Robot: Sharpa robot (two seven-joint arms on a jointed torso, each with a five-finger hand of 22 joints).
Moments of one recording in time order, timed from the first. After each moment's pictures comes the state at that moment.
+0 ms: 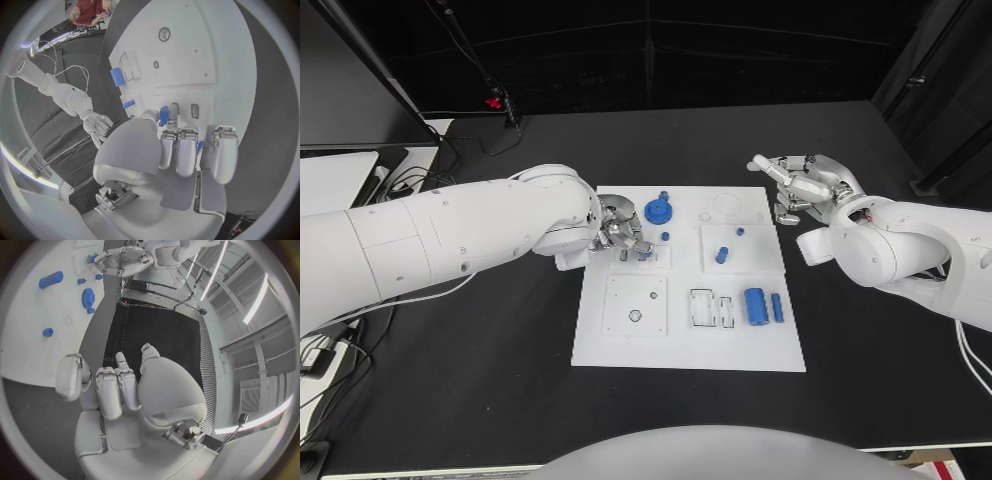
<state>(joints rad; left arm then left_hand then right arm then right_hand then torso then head) 1.42 -0.49 -0.24 1.31 -0.84 0.15 -0.41 1.37 0.09 0.07 0.31 0.76 0.73 0.08 0.72 0.56 1.46 0.02 1.58 1.31 1.47 -0.03 1.57 1.31 0.01 1.47 0.09 1.57 1.31 1.21 -1.07 -0.07 1.64 -0.21 -0.46 0.25 1.27 0.10 -0.12 0.29 0.31 0.72 0.18 0.22 0.07 1.47 0.09 1.57 1.31 1.47 0.04 1.57 1.31 0.05 1.35 0.16 1.31 1.31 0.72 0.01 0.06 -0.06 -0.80</state>
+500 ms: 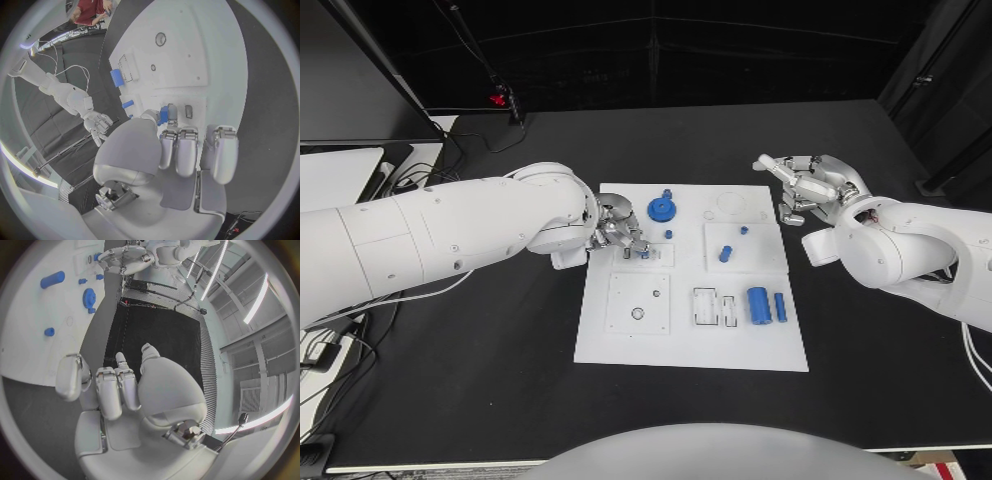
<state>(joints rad) 1.42 -0.52 -0.24 1.33 -0.84 0.15 -0.41 1.37 0.09 0.07 0.31 0.76 0.73 0.08 0.71 0.56 1.46 0.02 1.57 1.31 1.47 -0.03 1.57 1.31 0.01 1.47 0.09 1.57 1.31 1.21 -1.07 -0.07 1.64 -0.21 -0.46 0.25 1.27 0.10 -0.13 0.29 0.31 0.71 0.18 0.22 0.07 1.47 0.09 1.57 1.31 1.47 0.04 1.57 1.31 0.05 1.35 0.16 1.31 1.31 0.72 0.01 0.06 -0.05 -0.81</state>
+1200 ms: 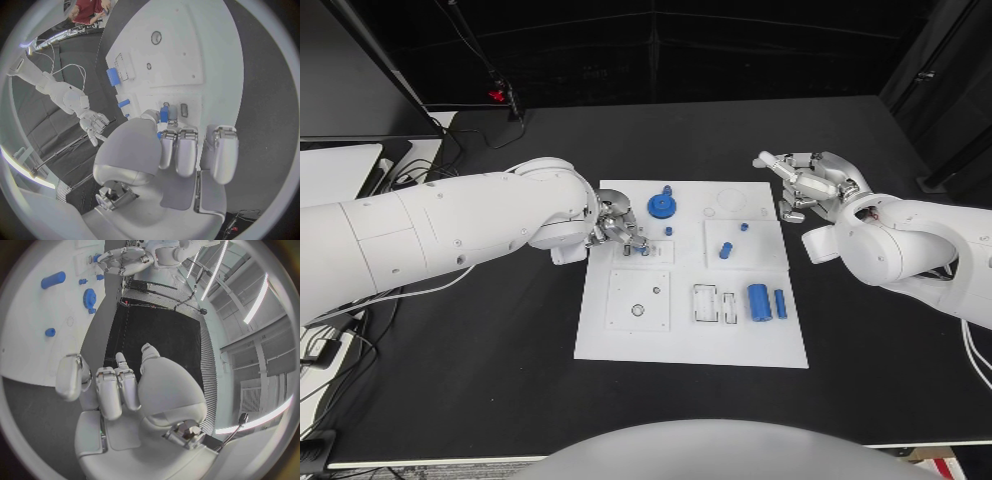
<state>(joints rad) 1.42 -0.51 -0.24 1.31 -0.84 0.15 -0.44 1.37 0.09 0.08 0.31 0.75 0.73 0.08 0.72 0.57 1.46 0.02 1.57 1.31 1.47 -0.03 1.57 1.31 0.01 1.47 0.09 1.57 1.31 1.21 -1.07 -0.07 1.64 -0.21 -0.46 0.25 1.27 0.10 -0.13 0.29 0.31 0.71 0.18 0.22 0.07 1.47 0.09 1.57 1.31 1.47 0.04 1.57 1.31 0.05 1.35 0.16 1.31 1.31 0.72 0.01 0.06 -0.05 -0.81</state>
